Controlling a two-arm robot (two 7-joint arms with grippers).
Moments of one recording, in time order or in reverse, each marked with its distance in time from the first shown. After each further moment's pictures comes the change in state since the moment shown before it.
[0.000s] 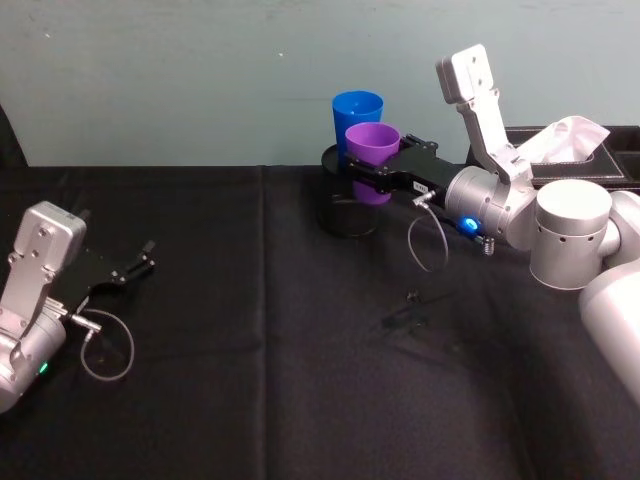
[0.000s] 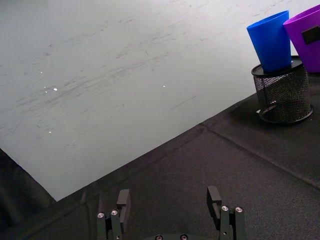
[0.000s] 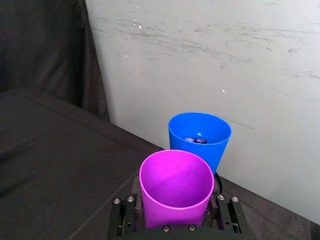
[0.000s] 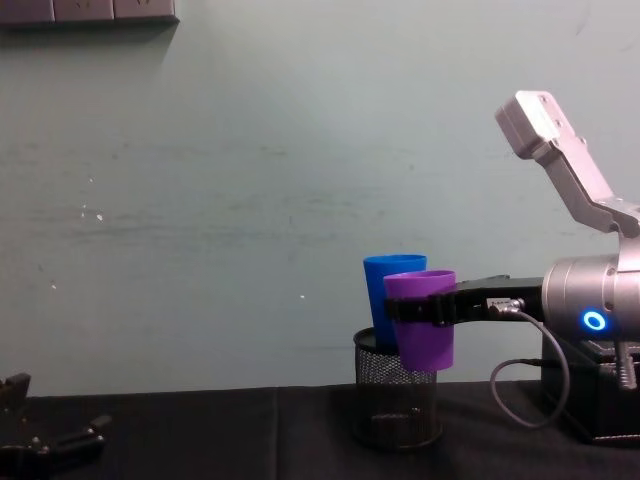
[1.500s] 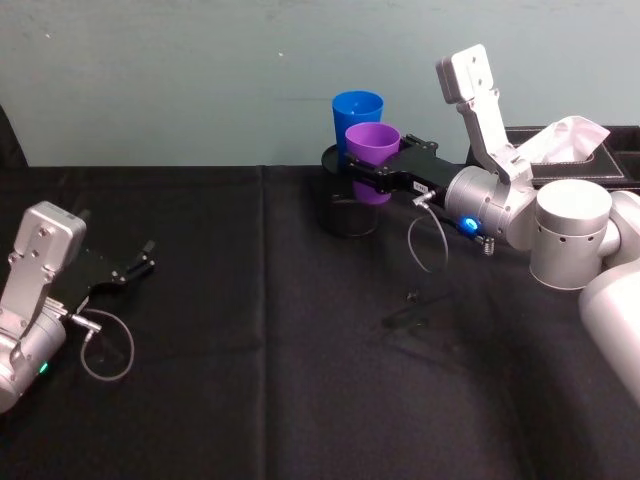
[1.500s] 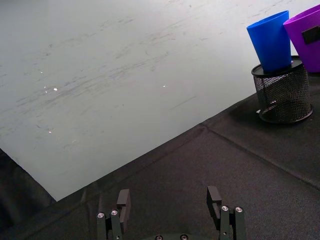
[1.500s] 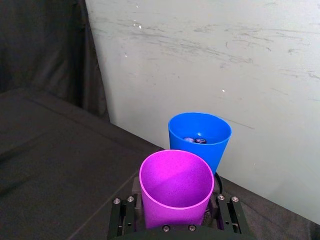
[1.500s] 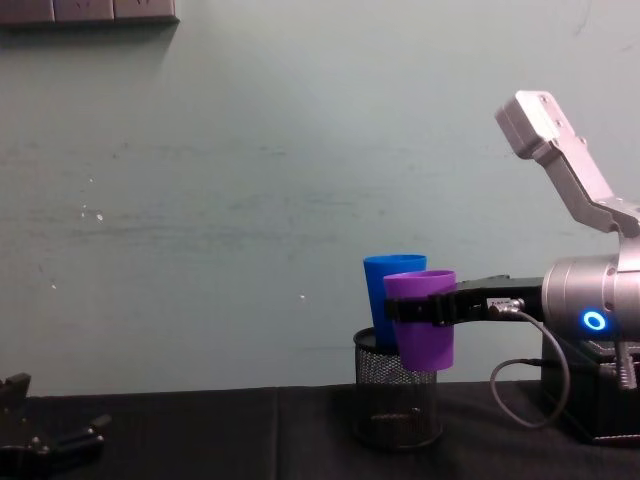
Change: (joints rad) left arm 0.000 0.000 0.000 0.000 0.000 0.000 0.000; right arm 0.000 0.000 0.000 0.000 0.000 0.000 0.000
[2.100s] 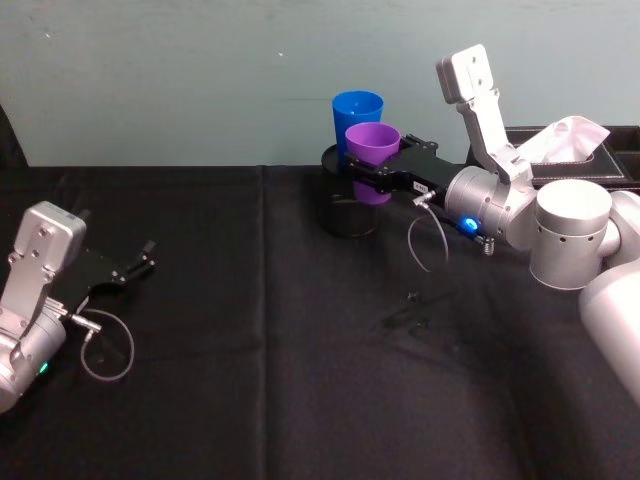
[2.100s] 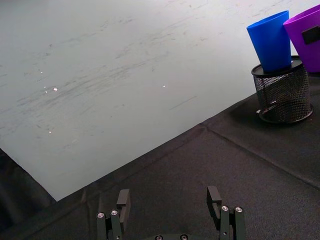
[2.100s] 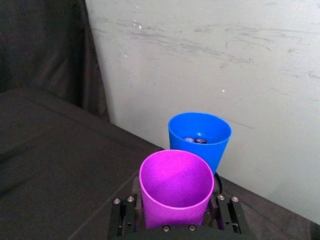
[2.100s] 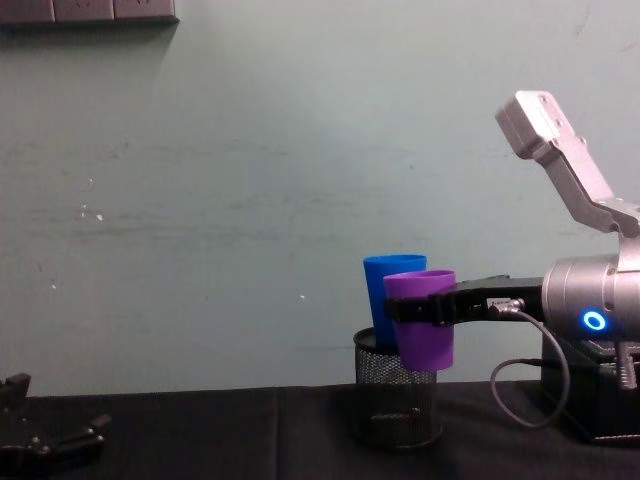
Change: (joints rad) left arm 0.000 0.000 0.000 0.000 0.000 0.000 0.000; right arm 0.000 0.000 0.000 0.000 0.000 0.000 0.000
